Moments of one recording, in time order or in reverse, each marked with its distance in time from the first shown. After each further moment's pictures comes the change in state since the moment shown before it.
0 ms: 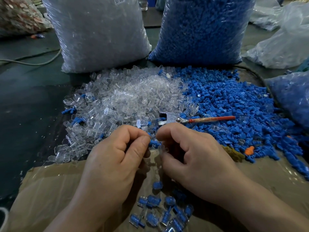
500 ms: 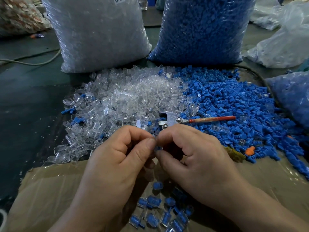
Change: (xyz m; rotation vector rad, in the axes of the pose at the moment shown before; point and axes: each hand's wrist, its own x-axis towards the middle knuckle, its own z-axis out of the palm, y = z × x) left_hand -0.002 0.002 0.003 -0.293 -0.058 -0.045; right_hand -0.002 -0.001 0.006 0.074 0.133 -0.117
